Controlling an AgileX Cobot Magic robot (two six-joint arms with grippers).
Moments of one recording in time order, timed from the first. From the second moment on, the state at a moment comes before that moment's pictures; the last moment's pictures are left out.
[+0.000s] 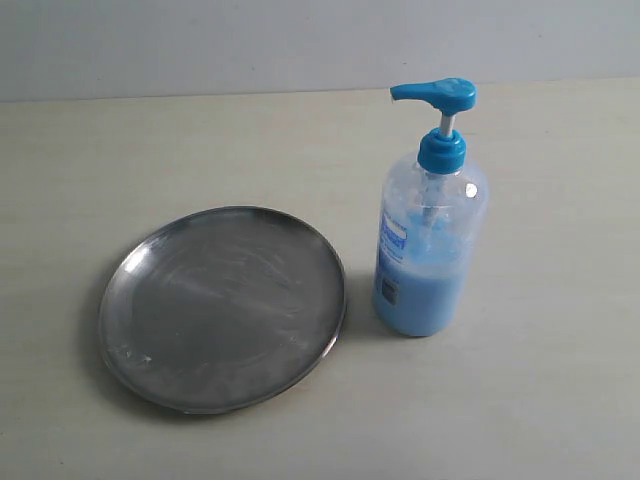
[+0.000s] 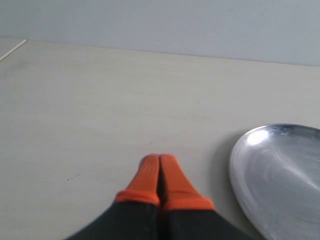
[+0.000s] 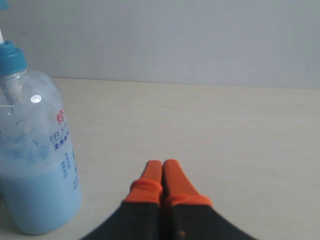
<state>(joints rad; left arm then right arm) -0.02 0.01 0.00 0.09 0.37 -0.16 0.14 0.01 -0.01 -0.02 0.29 0.00</state>
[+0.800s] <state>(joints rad) -0.02 0.01 0.00 0.09 0.37 -0.16 0.14 0.09 -0.07 -0.02 0.30 0.00</state>
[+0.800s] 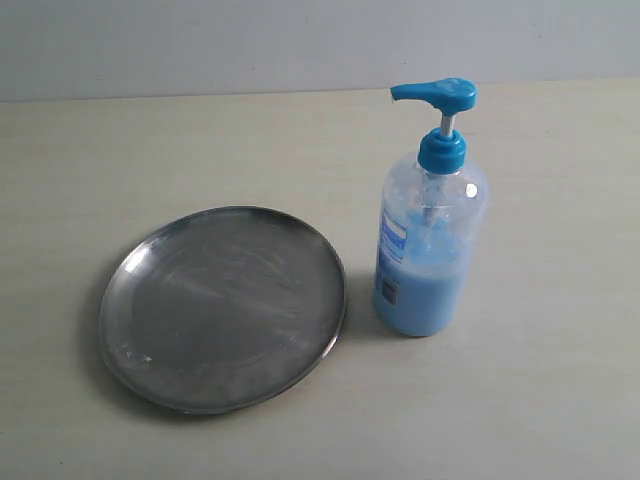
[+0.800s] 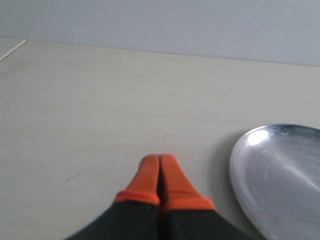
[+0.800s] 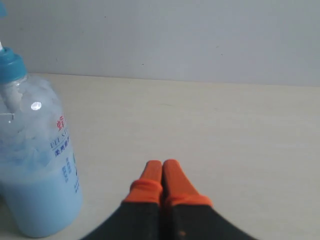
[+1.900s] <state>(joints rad) -0.02 0.01 0.00 0.09 0.37 -0.16 0.14 0.55 -0.41 -0.02 0.22 0.00</state>
